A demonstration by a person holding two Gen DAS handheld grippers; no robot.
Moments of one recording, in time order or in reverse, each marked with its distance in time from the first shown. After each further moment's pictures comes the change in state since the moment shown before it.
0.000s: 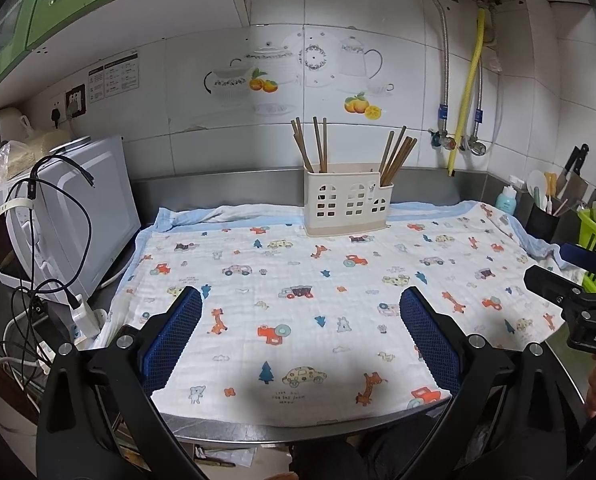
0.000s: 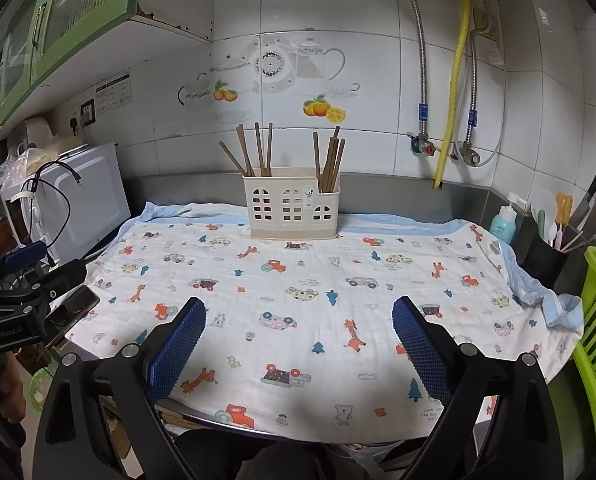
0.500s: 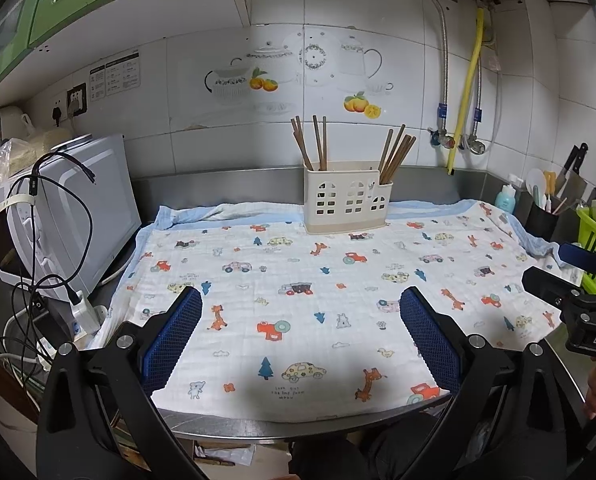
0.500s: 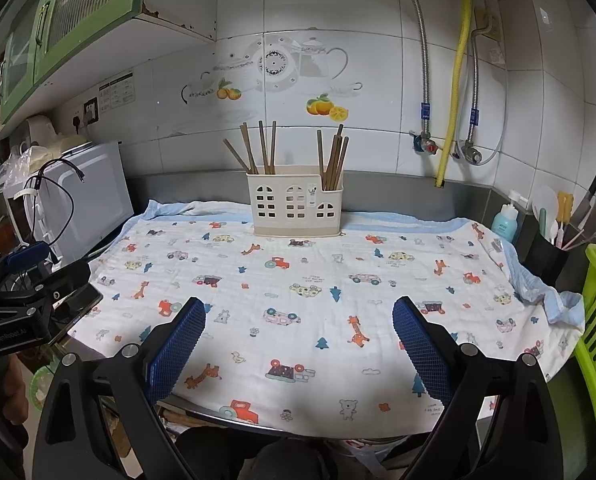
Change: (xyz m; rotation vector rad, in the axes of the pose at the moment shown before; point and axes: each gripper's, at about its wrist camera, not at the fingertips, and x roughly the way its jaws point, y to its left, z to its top) left arm -0.006 -0.001 -0.005 0.001 -0.002 0.001; right arm -0.001 0.003 -0.004 -0.006 0.004 0.008
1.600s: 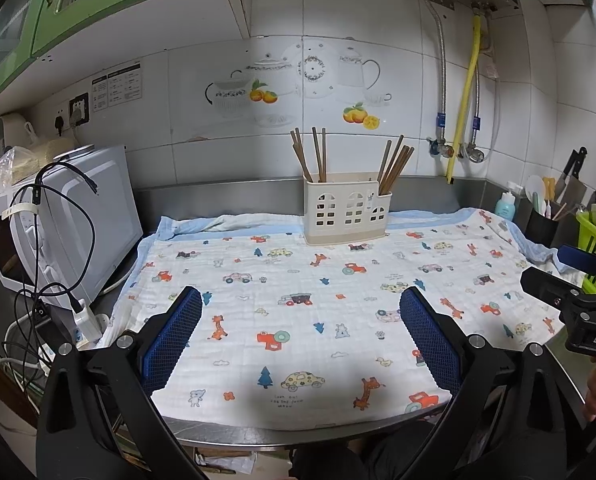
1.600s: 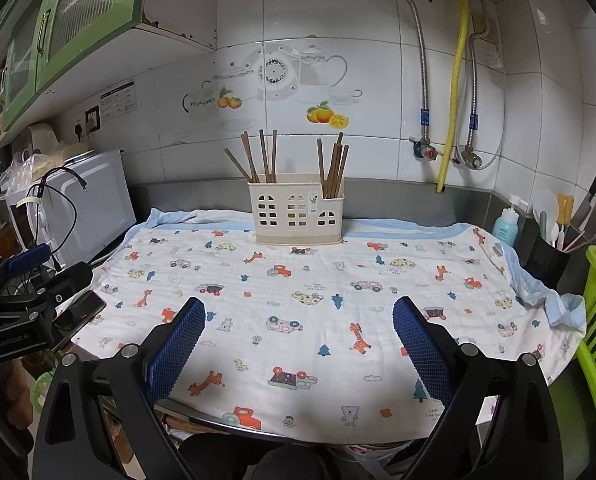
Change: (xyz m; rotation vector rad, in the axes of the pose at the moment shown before) left arm -0.004 -0.005 0.007 0.001 -0.033 0.009; right arm -0.004 0.000 0.004 0.015 -0.029 0.003
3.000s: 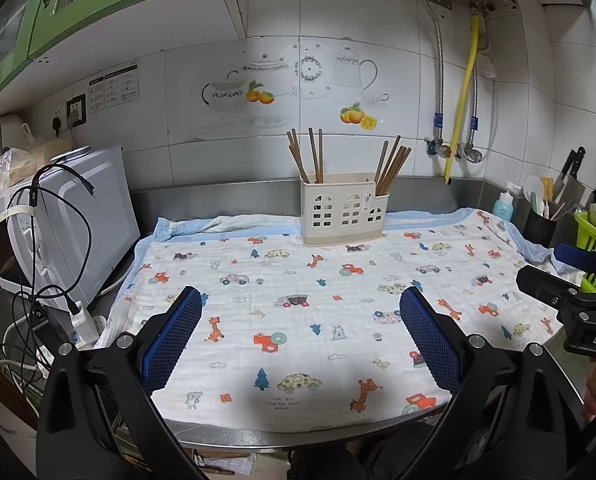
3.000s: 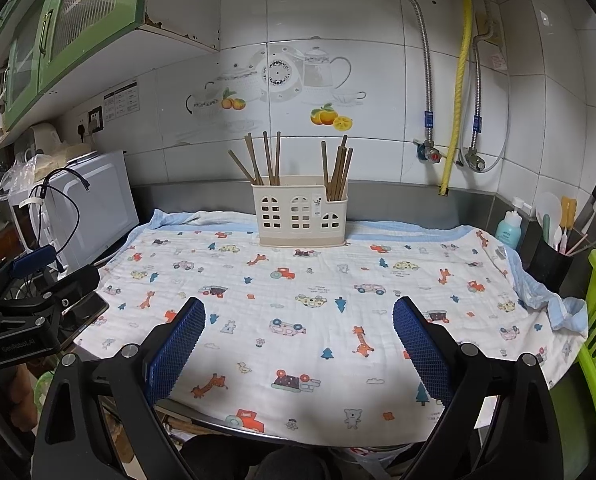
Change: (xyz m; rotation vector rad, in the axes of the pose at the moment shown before) left arm 0.002 -0.003 0.001 0.002 -0.007 -0.012; right arm 0.003 0.003 0.004 -0.005 -0.002 0.012
